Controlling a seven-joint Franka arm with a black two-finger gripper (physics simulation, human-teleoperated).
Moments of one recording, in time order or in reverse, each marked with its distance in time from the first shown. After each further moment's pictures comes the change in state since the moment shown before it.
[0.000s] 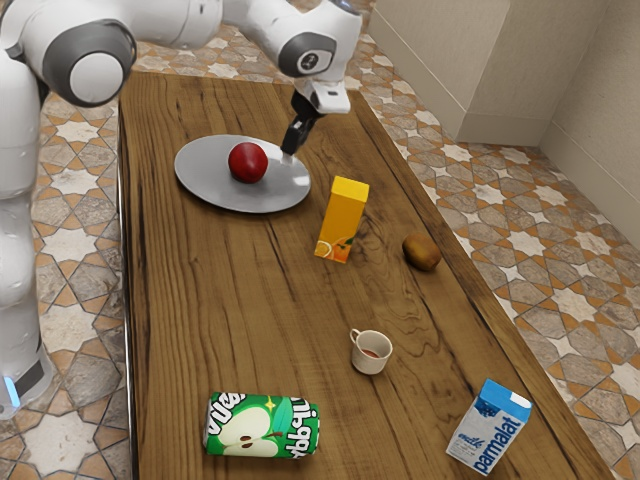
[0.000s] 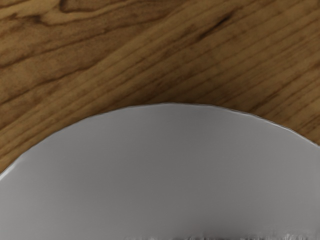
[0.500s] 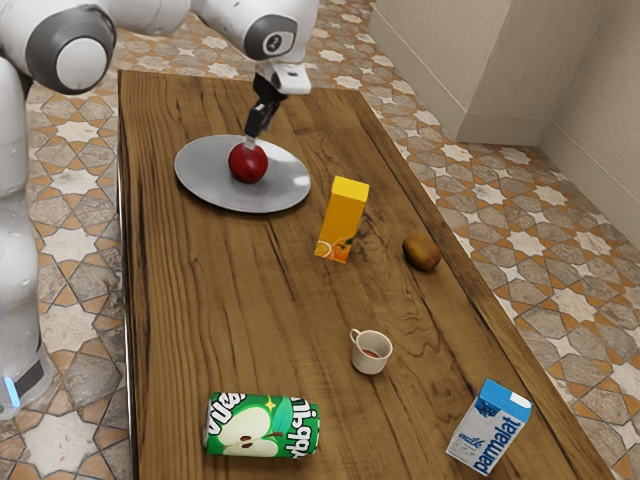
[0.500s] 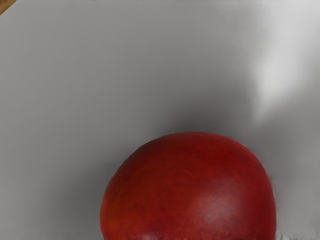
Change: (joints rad) arm 0.085 -0.089 0.056 -0.110 -0.007 -0.004 0.107
